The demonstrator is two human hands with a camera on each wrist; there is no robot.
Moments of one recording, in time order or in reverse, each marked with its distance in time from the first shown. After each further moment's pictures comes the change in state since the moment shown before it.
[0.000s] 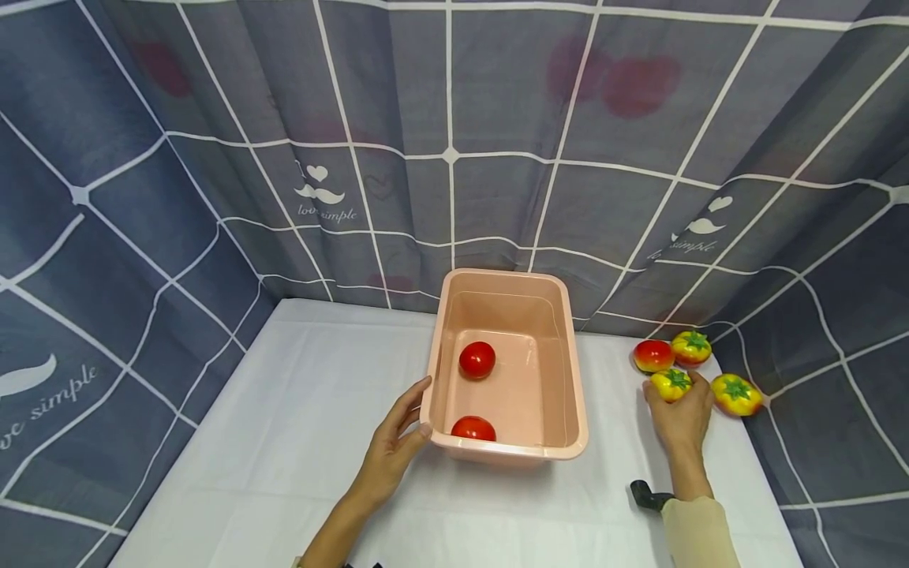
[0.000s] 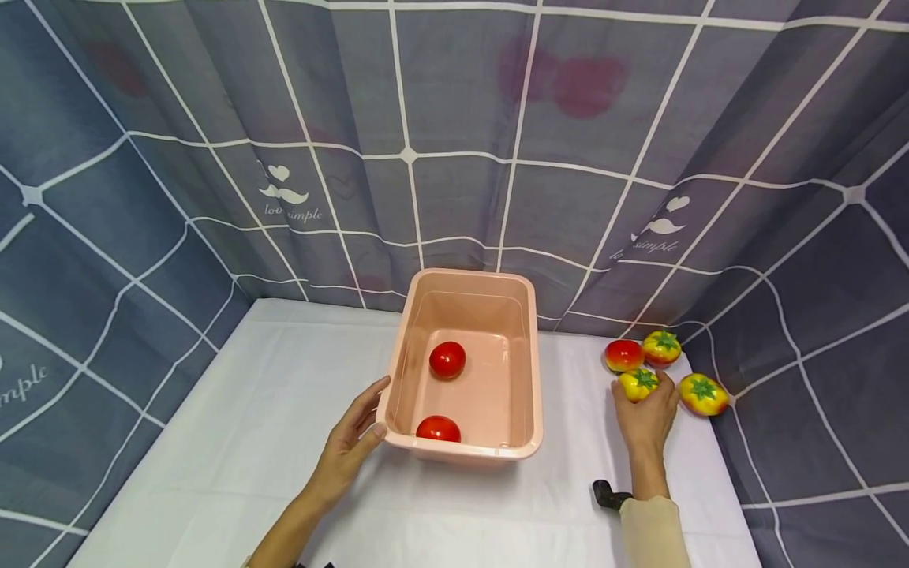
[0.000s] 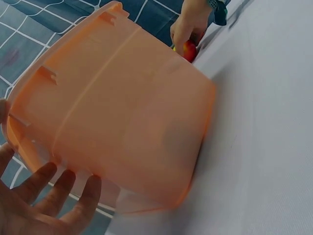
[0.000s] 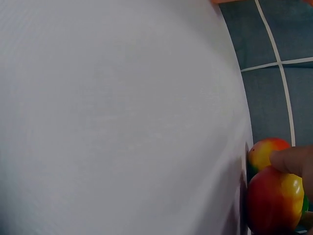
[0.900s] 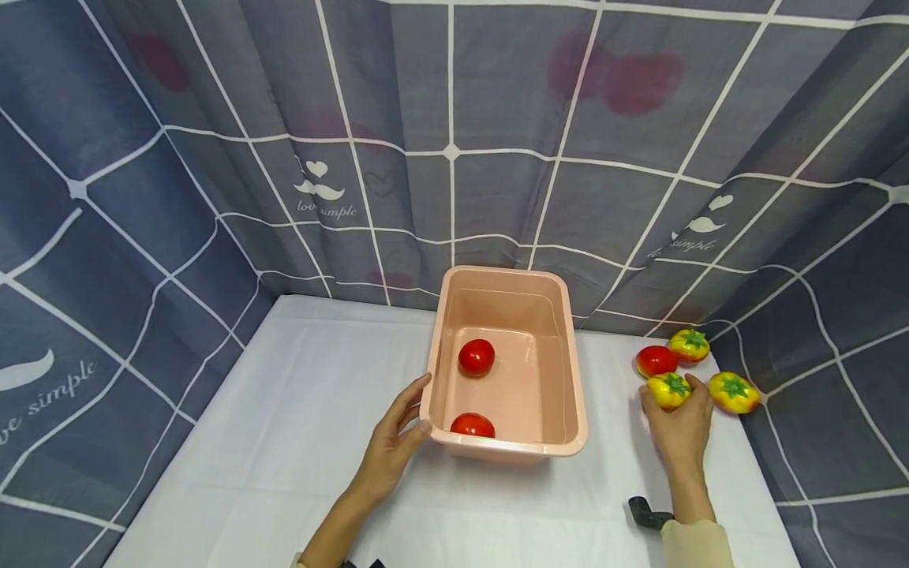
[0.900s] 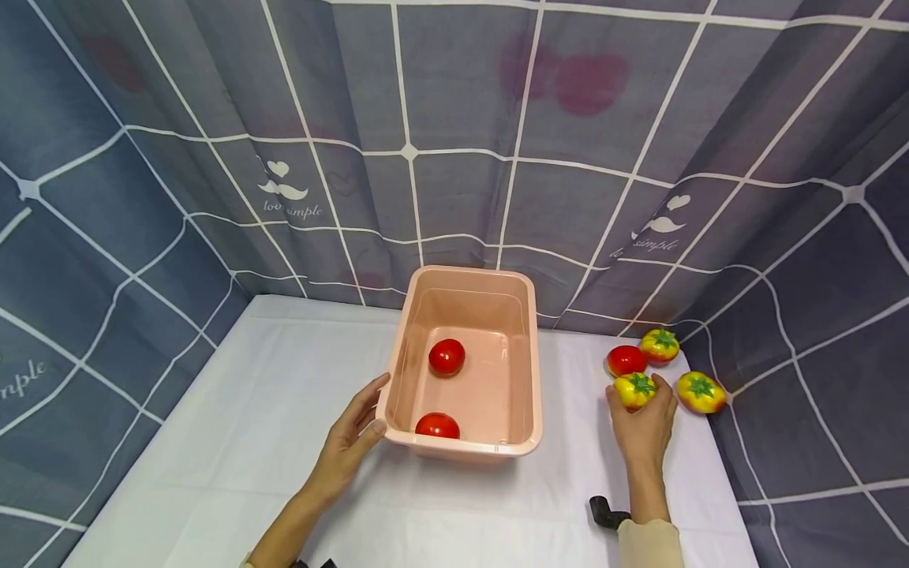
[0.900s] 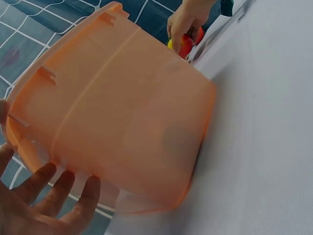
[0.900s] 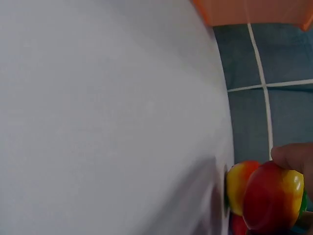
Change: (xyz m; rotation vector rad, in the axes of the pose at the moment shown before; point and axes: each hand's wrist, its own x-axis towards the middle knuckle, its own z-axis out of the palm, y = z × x) left_hand 0.001 -0.002 -0.001 0.014 0.011 0.005; right_hand -0.030 -0.009 -0.008 0.002 0.006 -0.027
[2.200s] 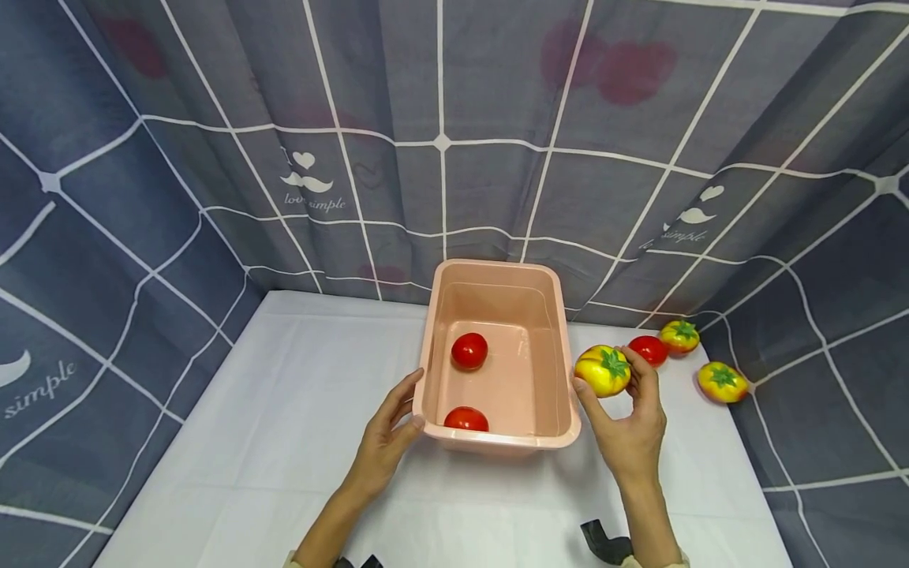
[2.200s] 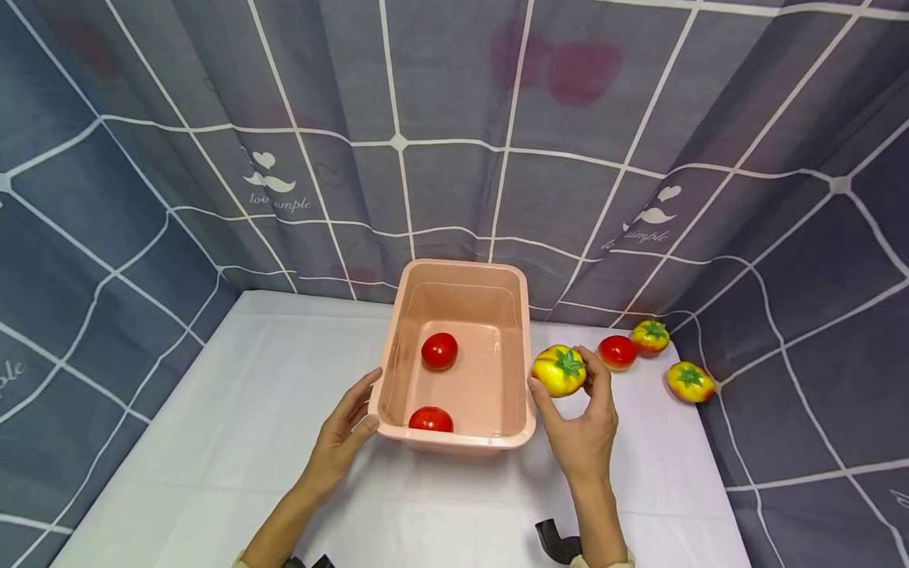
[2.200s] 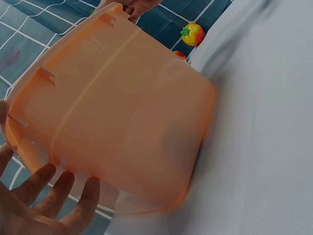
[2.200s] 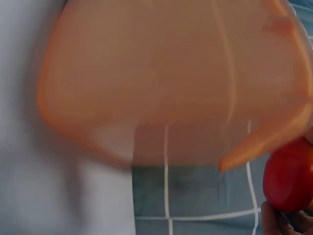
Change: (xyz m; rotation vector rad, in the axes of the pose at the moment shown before) left_hand 0.001 0.000 0.001 -0.013 0.007 -0.008; right_hand -0.104 -0.102 0.010 0.303 0.141 -0.522
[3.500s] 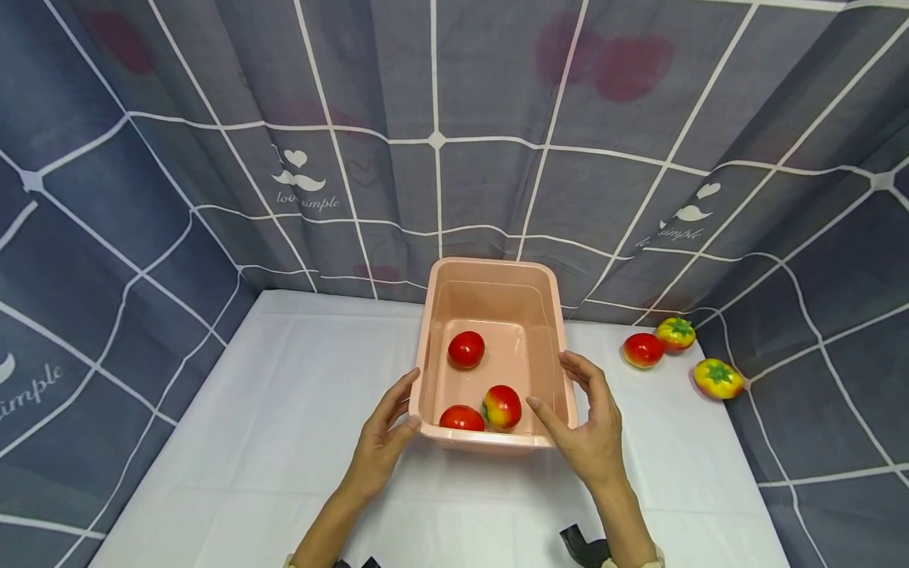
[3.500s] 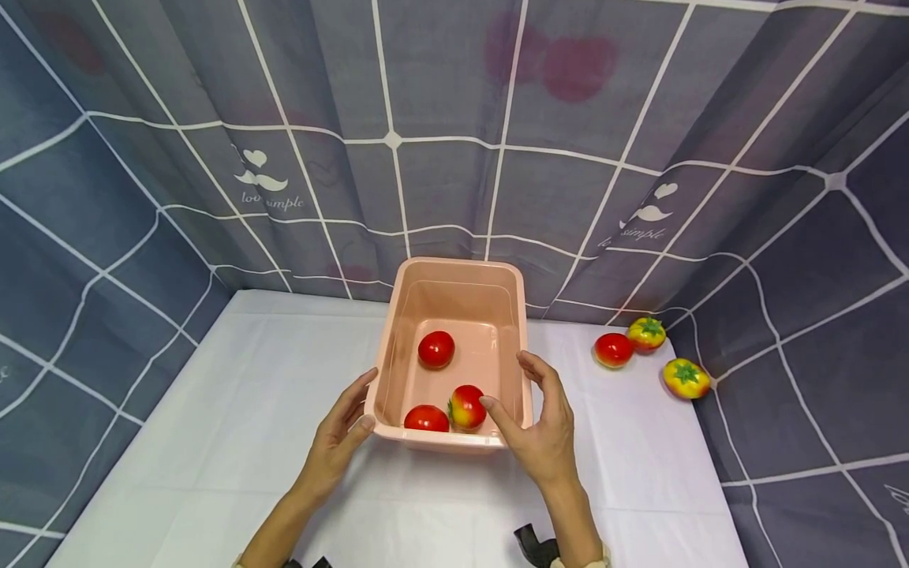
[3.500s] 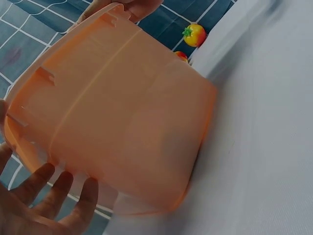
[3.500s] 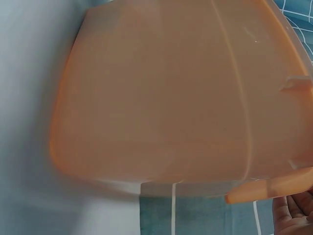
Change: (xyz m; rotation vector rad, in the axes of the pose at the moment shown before) left_hand 0.001 -0.004 0.000 0.010 0.009 0.017; right_hand -0.013 -0.010 0.027 0.201 -0.182 -0.244
